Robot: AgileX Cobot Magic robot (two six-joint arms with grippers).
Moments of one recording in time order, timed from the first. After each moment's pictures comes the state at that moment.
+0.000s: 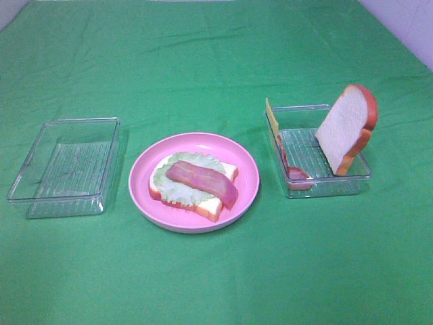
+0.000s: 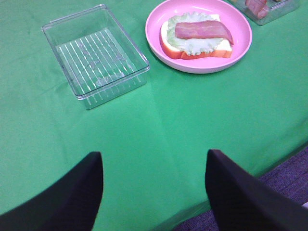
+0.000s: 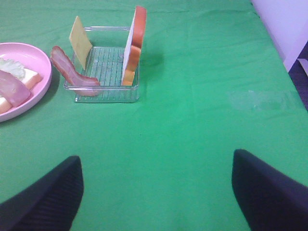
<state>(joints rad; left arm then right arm) -0.56 0.20 -0.53 0.07 1.03 -0.13 -0.01 -0.01 -0.51 0.08 1.07 -0.12</state>
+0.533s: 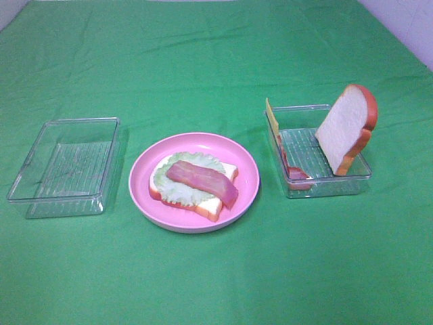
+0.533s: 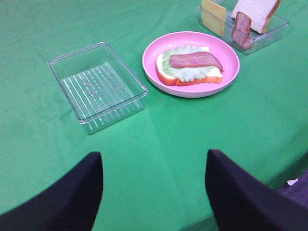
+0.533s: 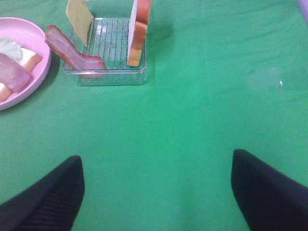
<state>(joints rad) -0.56 0.00 -0.50 0.05 1.05 -0.08 -0.01 0.33 -0.52 0.12 0.95 -0.12</state>
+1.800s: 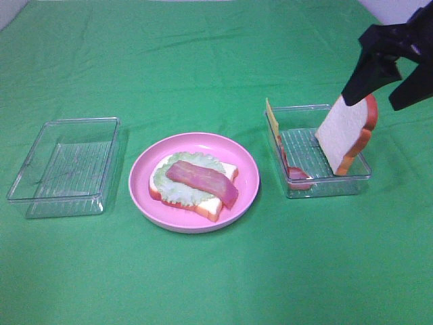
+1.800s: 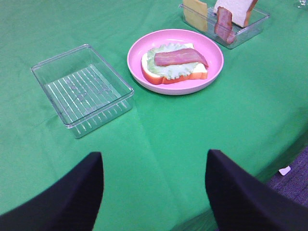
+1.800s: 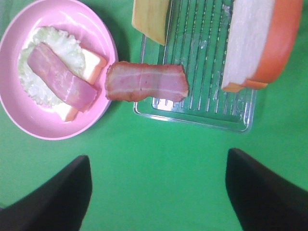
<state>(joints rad) -0.56 0.00 -0.50 0.00 1.05 0.00 0.11 1.55 -1.21 0.37 0.98 -0.23</state>
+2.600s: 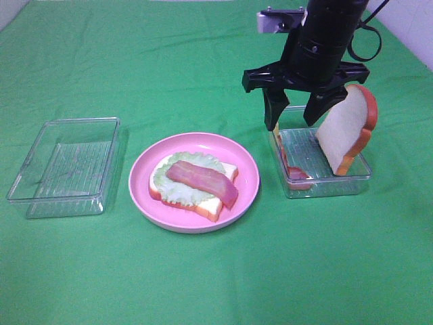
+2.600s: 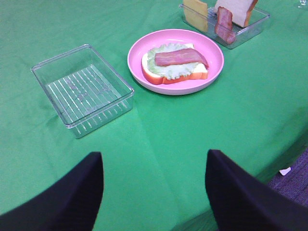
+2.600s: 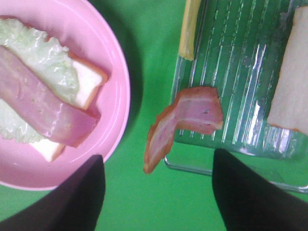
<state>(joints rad) -0.56 0.00 -0.50 0.00 1.05 0.00 0.44 1.95 -1.56 0.07 1.05 0.18</state>
